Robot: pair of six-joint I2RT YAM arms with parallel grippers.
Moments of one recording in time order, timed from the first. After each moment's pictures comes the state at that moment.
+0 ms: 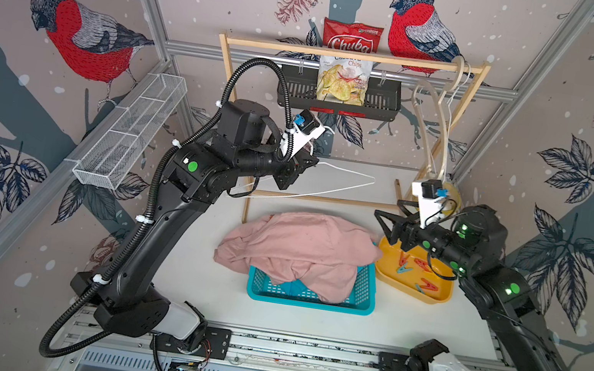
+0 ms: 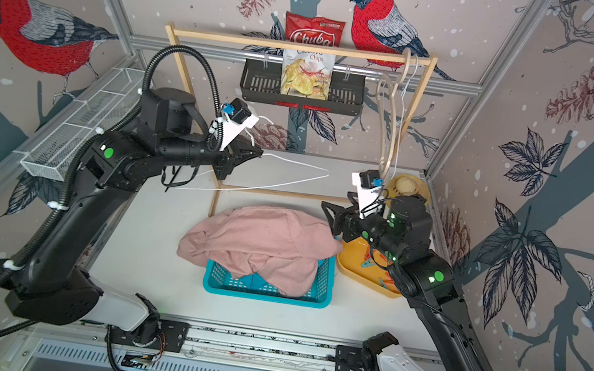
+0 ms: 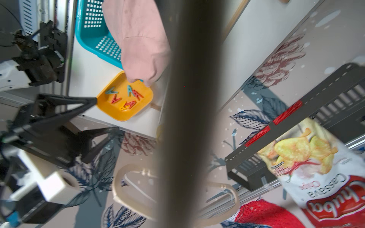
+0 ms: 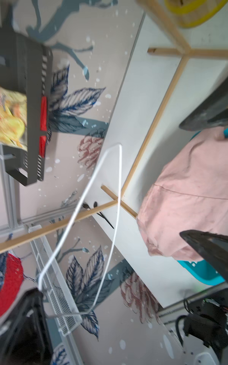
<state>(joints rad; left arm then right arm) -0.54 1.41 1.97 -0.96 0.33 0.26 0.63 0.93 1.19 -0.58 -0.20 0.06</state>
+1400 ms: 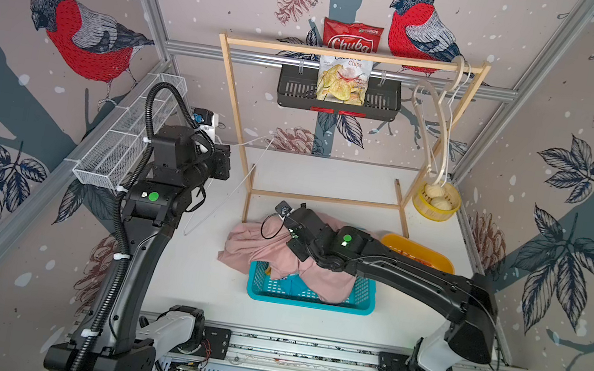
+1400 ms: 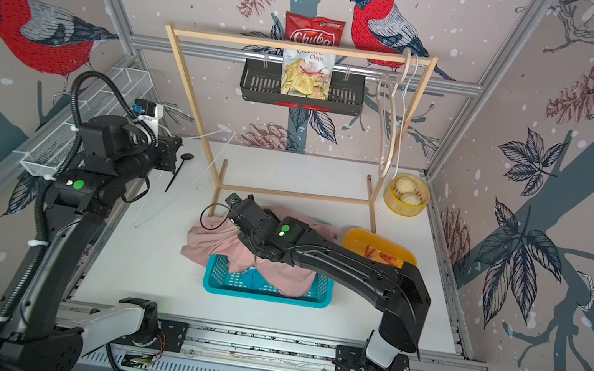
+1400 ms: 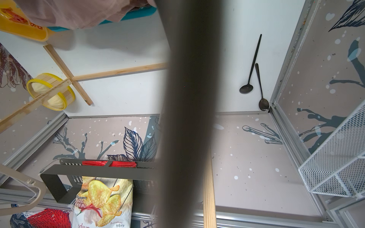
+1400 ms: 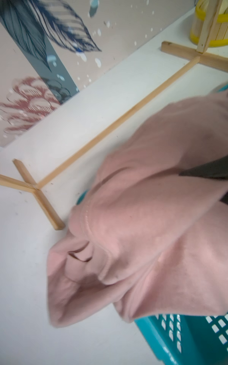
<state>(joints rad) -0.04 1.10 1.42 -0.65 0.16 -0.08 1.19 1.62 1.48 -0.67 0.46 -0.03</state>
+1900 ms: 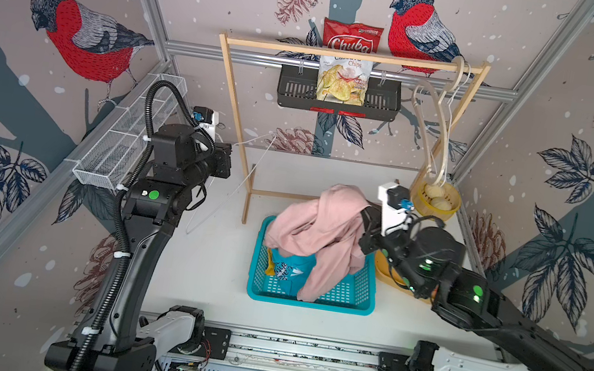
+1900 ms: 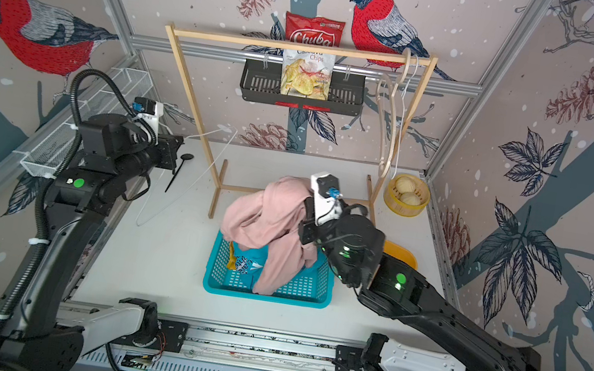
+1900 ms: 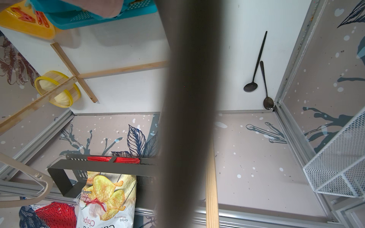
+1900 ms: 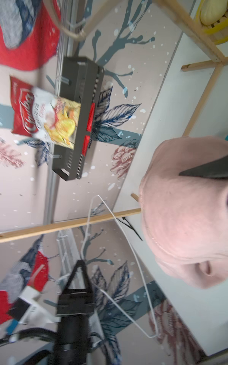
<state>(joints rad) -0.04 1.12 1.44 -0.65 0.18 -0.11 1.14 0.91 1.16 -0.28 0.54 0.06</state>
